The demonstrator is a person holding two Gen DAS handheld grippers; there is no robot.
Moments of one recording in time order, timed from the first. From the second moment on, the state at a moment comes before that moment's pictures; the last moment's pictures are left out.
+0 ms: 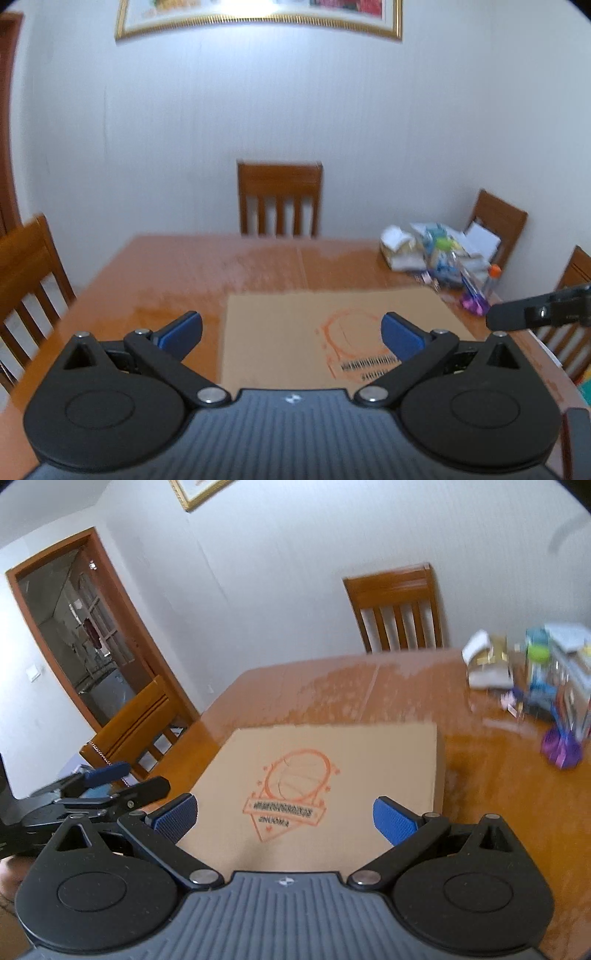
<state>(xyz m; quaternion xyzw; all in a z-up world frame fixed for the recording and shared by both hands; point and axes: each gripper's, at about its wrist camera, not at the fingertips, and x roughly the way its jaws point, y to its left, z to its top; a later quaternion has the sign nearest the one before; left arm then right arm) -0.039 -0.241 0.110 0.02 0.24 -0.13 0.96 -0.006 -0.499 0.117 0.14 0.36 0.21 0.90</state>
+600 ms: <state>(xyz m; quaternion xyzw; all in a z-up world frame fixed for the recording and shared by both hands) -0.087 -0.222 0.069 0.04 0.19 -0.02 0.98 -0.032 -0.476 0.105 0.15 0.39 0.22 0.88</state>
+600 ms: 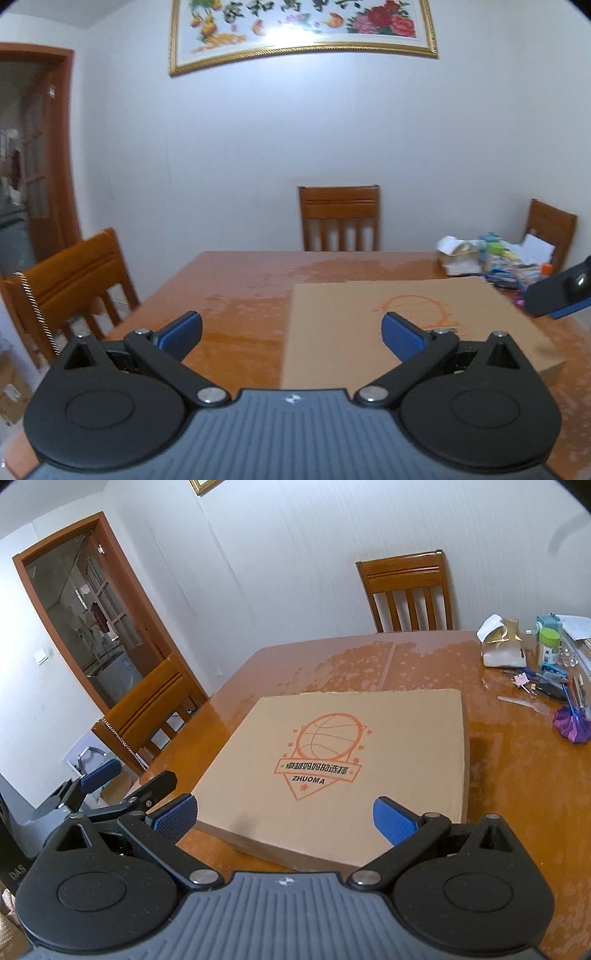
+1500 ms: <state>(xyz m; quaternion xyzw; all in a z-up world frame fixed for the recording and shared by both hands) -0.078 -0.196 0.064 0.01 0.28 -0.03 0.96 -0.040 -0.458 0.111 0.07 0.36 0.17 0.91</state>
